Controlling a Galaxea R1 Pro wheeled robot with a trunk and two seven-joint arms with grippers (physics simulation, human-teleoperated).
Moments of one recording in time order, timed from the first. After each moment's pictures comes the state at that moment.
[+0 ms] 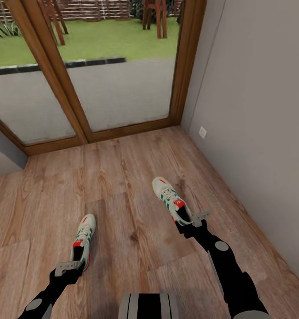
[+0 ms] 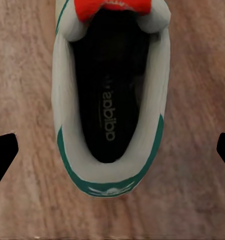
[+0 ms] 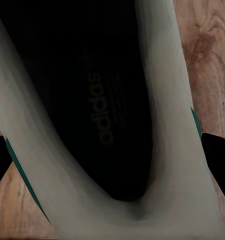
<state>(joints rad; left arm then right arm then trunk) -0.41 0.14 0.35 -0.44 -0.11 -0.31 -0.28 -0.42 0.08 -0.09 -1.16 0.30 0.18 0.36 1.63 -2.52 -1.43</state>
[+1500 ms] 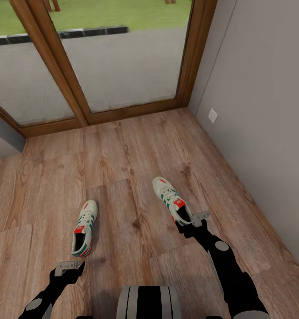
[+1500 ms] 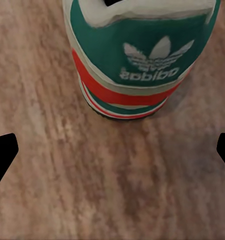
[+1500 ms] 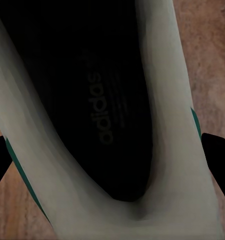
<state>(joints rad) -0.41 0.14 0.36 -0.44 -0.11 -0.32 -0.28 -0.42 0.08 -0.09 -1.16 0.29 0.18 0.36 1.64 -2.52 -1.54</state>
